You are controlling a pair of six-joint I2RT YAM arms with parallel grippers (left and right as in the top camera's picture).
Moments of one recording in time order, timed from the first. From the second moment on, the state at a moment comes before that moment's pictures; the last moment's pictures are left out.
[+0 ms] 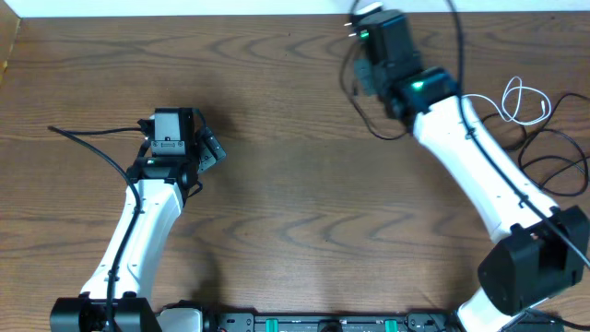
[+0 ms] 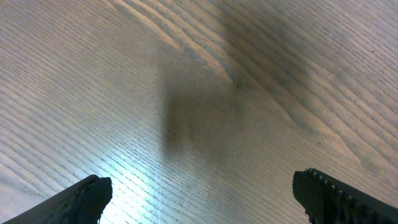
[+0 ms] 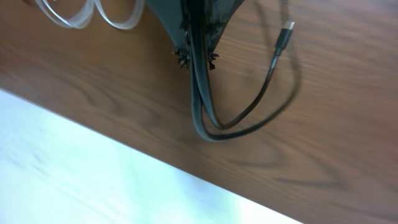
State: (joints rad) left arm -0.01 1.39 0.89 -0.55 -0.19 -0.56; right arm 0.39 1.79 1.61 -0.57 0.37 -0.14
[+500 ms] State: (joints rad) left arm -0.01 1.39 0.89 -0.55 -0.19 -0.56; right arm -0.04 1.86 1.61 -0.74 0.38 0.02
